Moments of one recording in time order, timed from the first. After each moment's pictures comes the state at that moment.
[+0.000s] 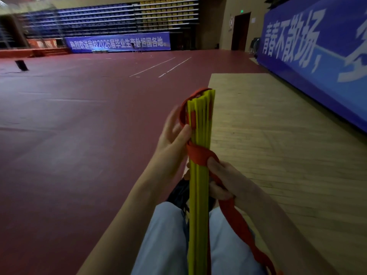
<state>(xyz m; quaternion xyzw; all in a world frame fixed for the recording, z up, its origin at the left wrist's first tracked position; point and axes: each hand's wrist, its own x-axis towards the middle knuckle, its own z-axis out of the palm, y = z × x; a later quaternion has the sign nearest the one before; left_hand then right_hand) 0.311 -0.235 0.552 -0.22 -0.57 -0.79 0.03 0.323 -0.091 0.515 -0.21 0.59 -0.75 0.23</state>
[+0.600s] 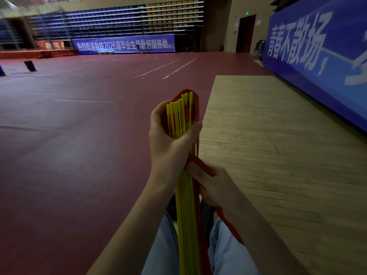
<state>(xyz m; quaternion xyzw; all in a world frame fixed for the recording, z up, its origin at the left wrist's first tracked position) 0.332 -0.228 0.572 -0.10 -0.67 -0.67 0.29 0.344 -0.127 0.526 -0.15 0.67 -0.72 0.09</state>
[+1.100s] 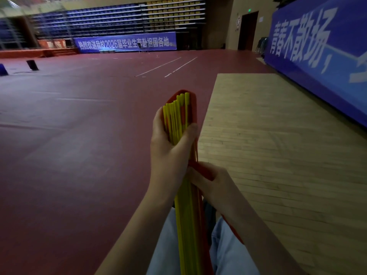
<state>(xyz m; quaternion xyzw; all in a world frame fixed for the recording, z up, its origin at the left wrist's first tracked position) 0.338 -0.232 0.567 -0.08 -0.68 -0.67 0.29 0.346 -0.132 0.527 -0.17 0.71 -0.68 0.04</state>
